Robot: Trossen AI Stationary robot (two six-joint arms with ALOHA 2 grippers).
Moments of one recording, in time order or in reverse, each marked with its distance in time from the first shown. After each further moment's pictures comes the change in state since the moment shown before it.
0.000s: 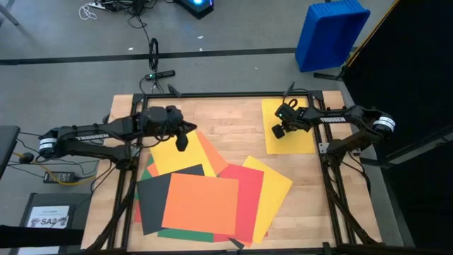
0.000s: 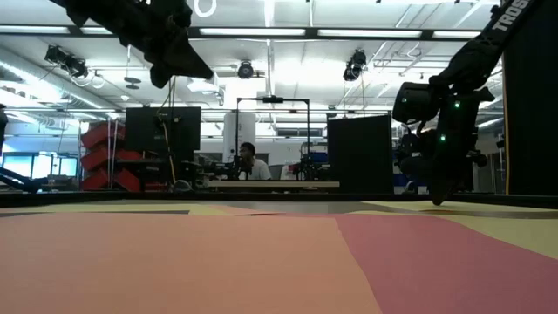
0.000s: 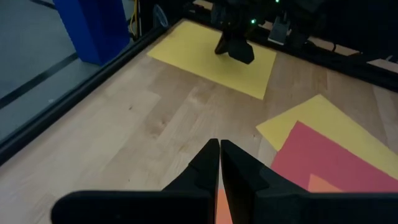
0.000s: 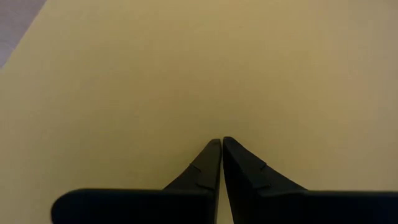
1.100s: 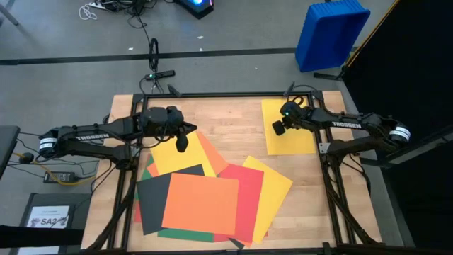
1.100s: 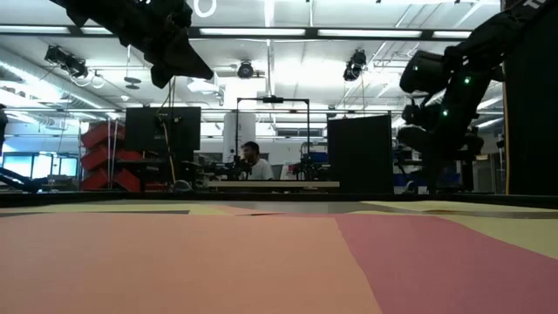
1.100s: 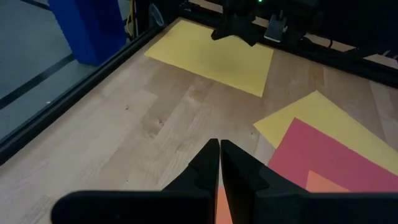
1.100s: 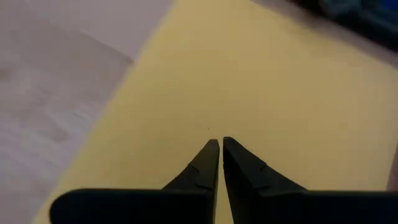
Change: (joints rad) left arm -0.003 -0.001 0.000 0.001 0.003 0.015; right arm 0.052 -0.217 -0.003 0.014 0.018 -0.011
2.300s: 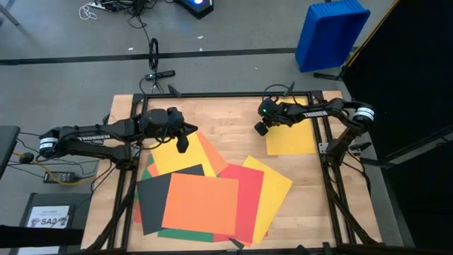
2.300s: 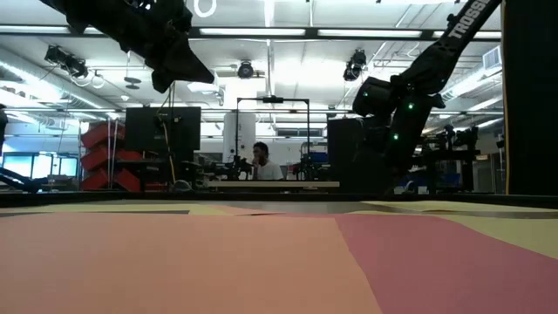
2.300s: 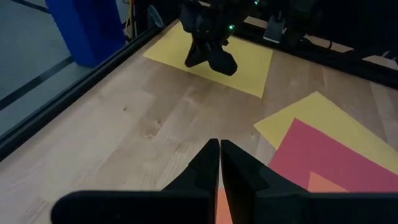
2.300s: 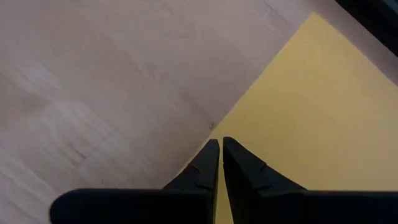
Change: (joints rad) left arm -0.005 0.000 -0.044 0.062 -0.001 -0.001; right arm 0.025 0.452 0.228 0.160 -0.067 -0.172
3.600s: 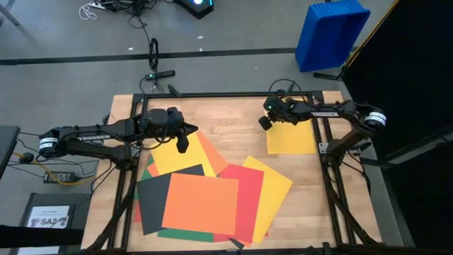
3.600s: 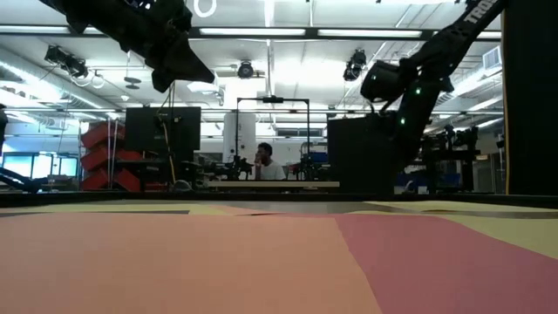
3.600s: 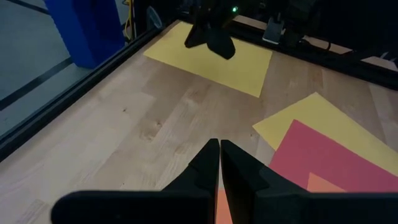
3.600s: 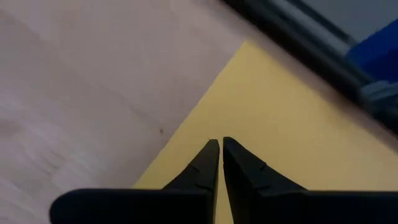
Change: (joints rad) left arm 0.000 0.000 0.000 0.005 0.000 0.000; right arm -0.008 -0.145 -0.001 -0.089 0.121 0.036
